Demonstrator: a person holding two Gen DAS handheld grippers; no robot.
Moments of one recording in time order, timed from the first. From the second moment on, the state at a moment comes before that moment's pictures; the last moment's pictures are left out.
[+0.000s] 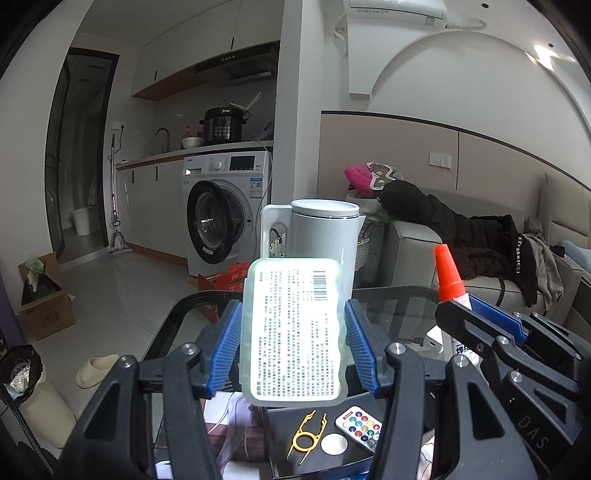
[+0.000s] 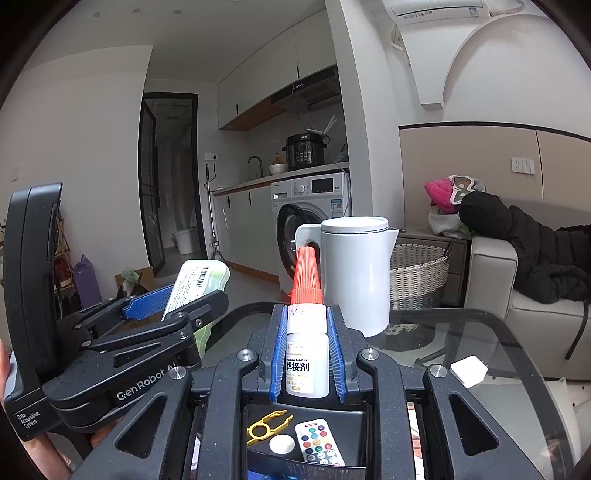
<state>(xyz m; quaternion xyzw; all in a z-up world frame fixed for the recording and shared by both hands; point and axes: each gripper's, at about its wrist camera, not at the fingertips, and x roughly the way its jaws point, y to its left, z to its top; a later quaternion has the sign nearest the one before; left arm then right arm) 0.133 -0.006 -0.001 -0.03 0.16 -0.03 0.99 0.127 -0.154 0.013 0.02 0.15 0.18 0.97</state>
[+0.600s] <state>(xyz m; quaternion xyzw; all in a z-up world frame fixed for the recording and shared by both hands) 0.174 -0.017 -0.029 -0.01 0.25 -0.03 0.97 0.167 -0.143 -0.016 -0.02 0.24 0.16 0.96</state>
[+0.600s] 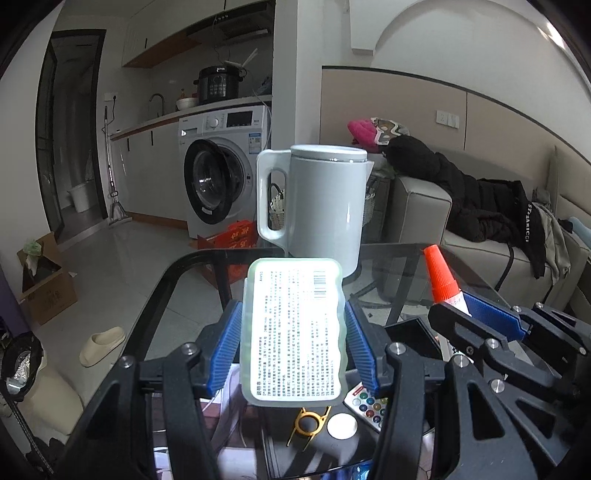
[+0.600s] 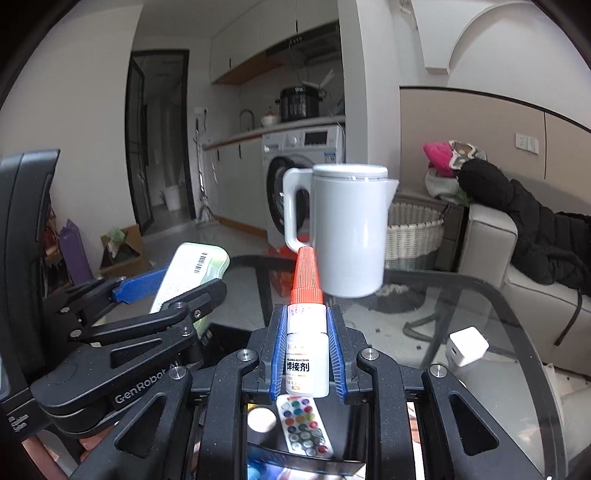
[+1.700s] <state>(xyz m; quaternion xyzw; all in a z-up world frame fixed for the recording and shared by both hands) 0.202 -0.041 -0.082 0.07 0.40 -0.04 0.91 0.202 -0.141 -0.082 -0.05 0.46 0.15 0.87</state>
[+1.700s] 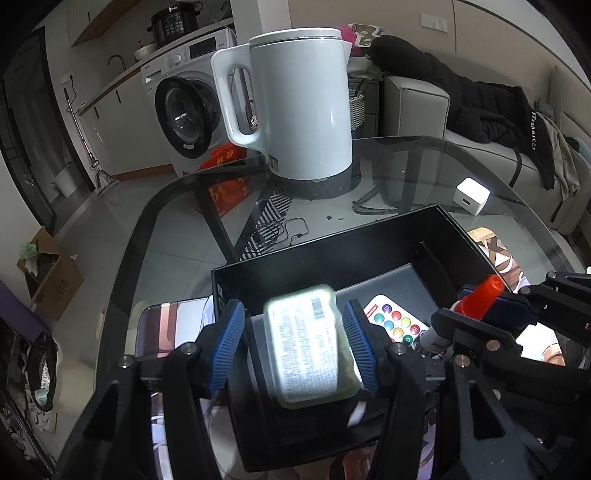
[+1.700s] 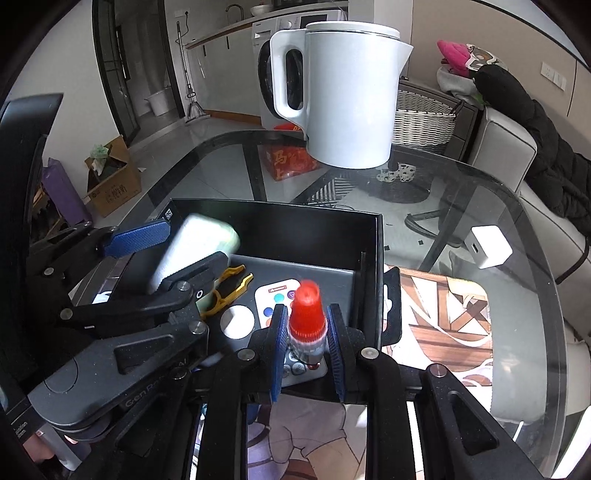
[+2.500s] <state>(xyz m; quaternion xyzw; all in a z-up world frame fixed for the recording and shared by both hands) 0.200 -0.038 -0.078 0.06 0.40 -0.05 0.91 0.200 -0.142 -0.081 -0.05 0.46 0.15 0.87</state>
